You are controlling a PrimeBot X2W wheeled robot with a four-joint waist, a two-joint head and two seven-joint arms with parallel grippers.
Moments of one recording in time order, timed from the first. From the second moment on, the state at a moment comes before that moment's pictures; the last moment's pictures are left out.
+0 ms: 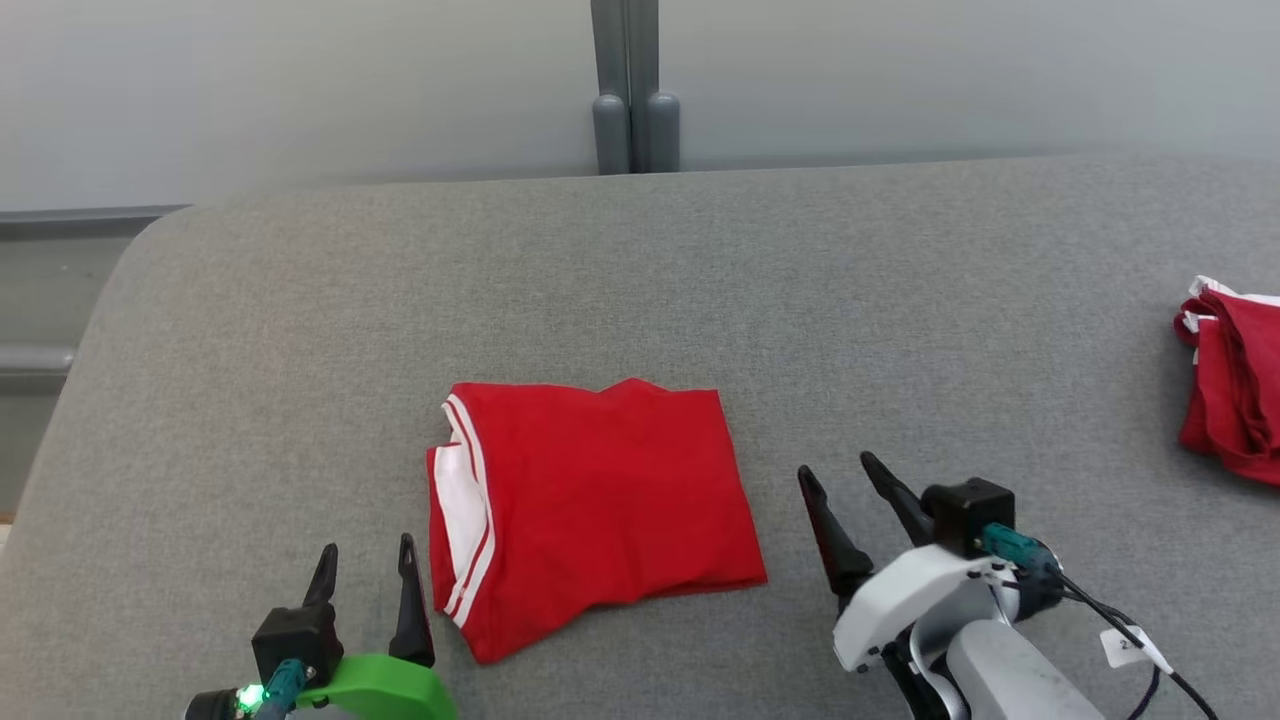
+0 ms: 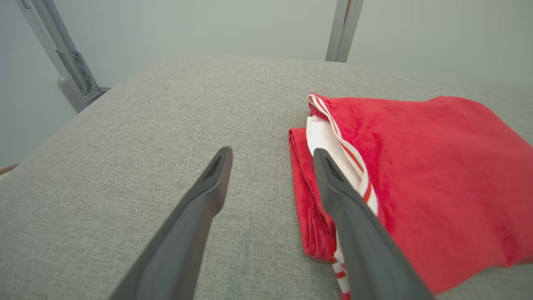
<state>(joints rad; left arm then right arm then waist) -0.04 0.05 -0.13 0.42 -0.22 0.07 -0.26 -0.25 -0.05 0.29 0.57 0.31 0.13 -0.26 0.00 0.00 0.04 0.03</state>
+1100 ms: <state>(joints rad) -0.09 0.05 -0.15 0.41 -0.23 0.08 -0.26 -0.51 -0.05 0.33 0.87 0.36 0.13 -0.26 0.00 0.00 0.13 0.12</state>
